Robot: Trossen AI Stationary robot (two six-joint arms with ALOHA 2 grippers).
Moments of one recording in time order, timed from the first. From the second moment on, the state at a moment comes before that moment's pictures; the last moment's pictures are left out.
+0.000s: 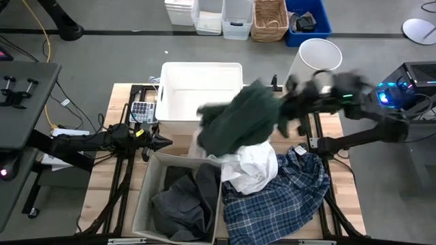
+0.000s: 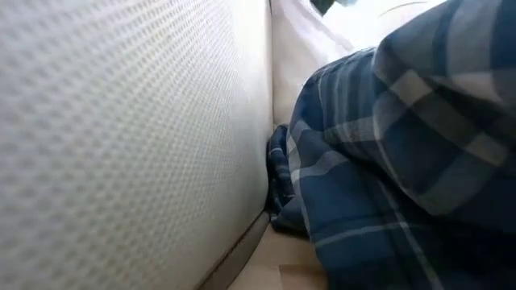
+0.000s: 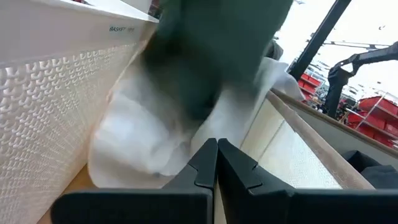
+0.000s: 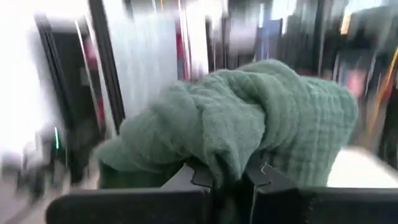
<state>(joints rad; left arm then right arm) 0.04 0.05 0.01 0.02 0.07 -0.43 -0.06 0.99 1.33 -0.24 -0.16 0.07</state>
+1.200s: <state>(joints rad) 0.04 0.05 0.01 0.02 0.07 -0.43 0.32 1.97 2.30 -0.22 -0.09 0.04</state>
